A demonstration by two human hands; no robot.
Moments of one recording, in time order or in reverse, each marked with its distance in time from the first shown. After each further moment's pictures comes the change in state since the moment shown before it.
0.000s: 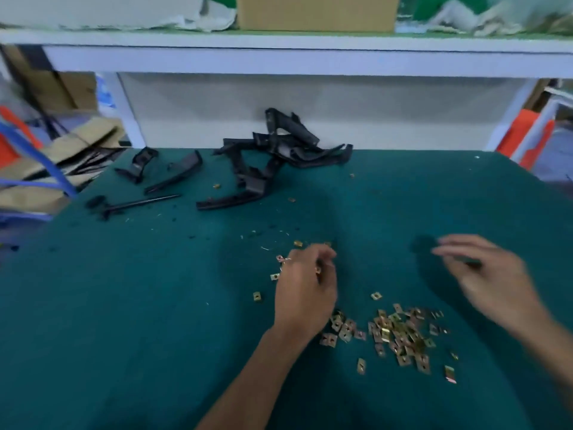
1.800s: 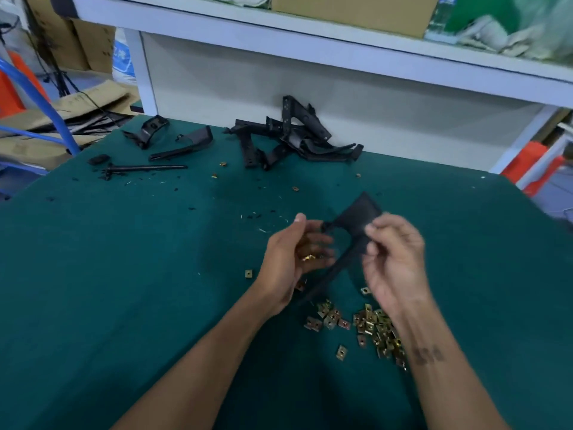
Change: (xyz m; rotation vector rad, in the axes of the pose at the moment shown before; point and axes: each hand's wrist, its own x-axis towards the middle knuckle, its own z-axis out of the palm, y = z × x) left_hand 0.011 0.009 -0.018 -1.095 -0.068 -0.349; right_hand 0.006 -0.096 0.081 1.298 -0.169 0.223
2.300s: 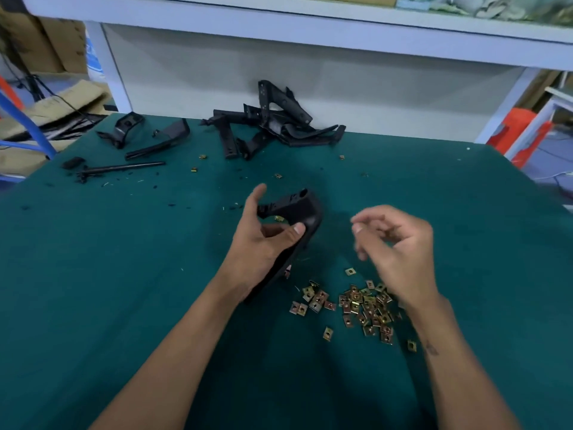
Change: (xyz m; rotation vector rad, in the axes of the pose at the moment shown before) left_hand -0.003 0.012 -0.017 0.368 -0.029 0.056; right_hand -0.019 -0.013 -0.041 -0.874 -0.130 -0.441
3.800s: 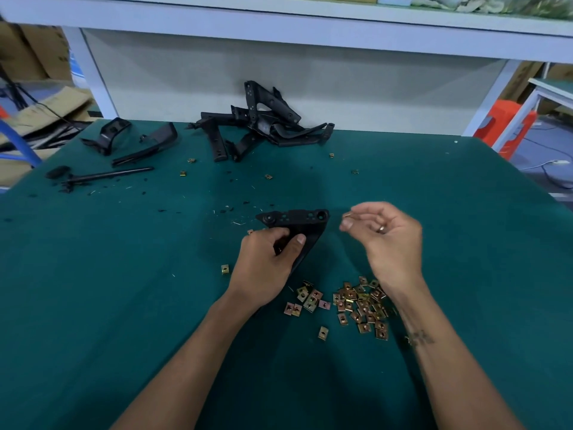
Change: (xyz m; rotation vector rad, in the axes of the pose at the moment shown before) left_hand -0.002 -0.021 0.013 0.642 0.035 0.226; right_hand 0.007 0.016 0.007 0.165 0.201 0.373
